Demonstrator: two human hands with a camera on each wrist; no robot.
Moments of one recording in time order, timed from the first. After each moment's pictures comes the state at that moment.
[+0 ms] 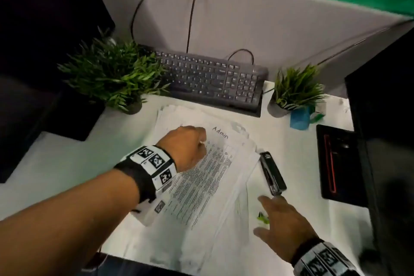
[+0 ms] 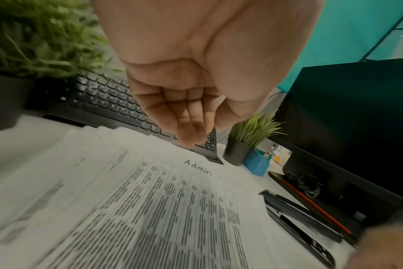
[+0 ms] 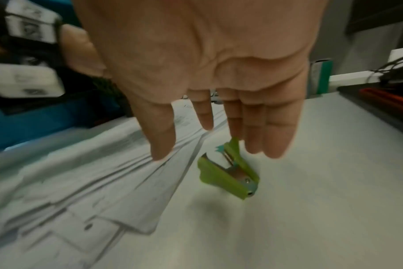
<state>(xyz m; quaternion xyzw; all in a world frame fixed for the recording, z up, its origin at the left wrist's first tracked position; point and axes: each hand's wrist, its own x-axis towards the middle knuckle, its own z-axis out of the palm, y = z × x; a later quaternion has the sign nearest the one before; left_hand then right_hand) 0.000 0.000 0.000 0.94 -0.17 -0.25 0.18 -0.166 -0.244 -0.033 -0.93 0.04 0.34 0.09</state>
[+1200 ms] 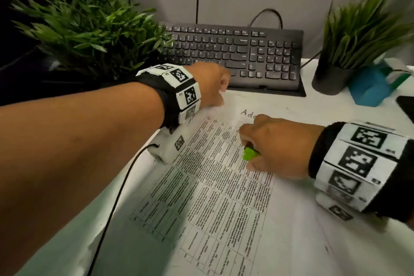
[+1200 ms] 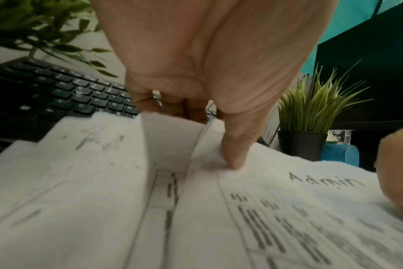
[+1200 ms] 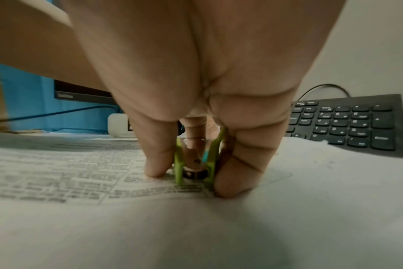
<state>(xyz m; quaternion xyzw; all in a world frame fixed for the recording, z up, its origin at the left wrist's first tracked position) 0.111 -0.010 -0.096 0.97 -0.24 -0.07 0.03 -0.020 -0.158 -0.094 -0.96 -0.15 0.24 -0.03</state>
